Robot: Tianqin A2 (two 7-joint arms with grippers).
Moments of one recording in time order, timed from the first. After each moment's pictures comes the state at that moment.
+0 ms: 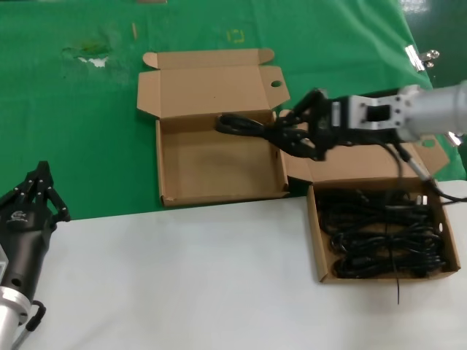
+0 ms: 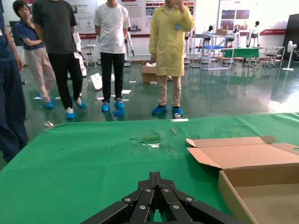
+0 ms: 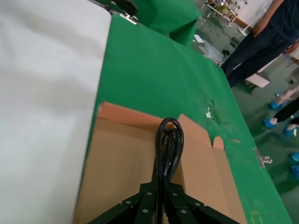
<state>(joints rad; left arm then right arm) 0.00 -0.30 1.60 -1.60 -1.80 0.00 0.00 1.04 0.47 -2.05 0.81 1.51 -1.07 -0.48</state>
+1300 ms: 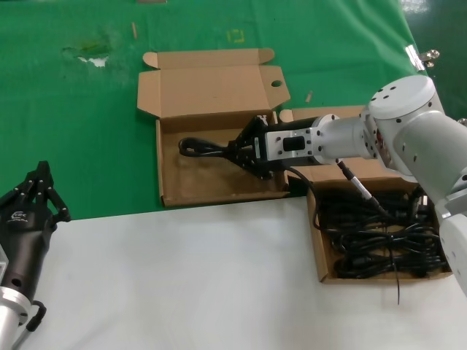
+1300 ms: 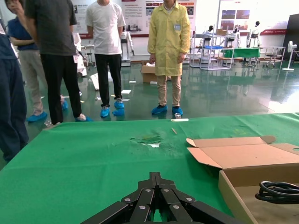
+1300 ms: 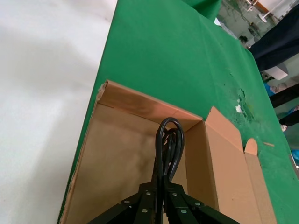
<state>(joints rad) 0.00 -0.30 1.60 -1.60 -1.80 0.00 0.00 1.27 0.07 -1.99 0.02 1.49 -0.79 -1.00</state>
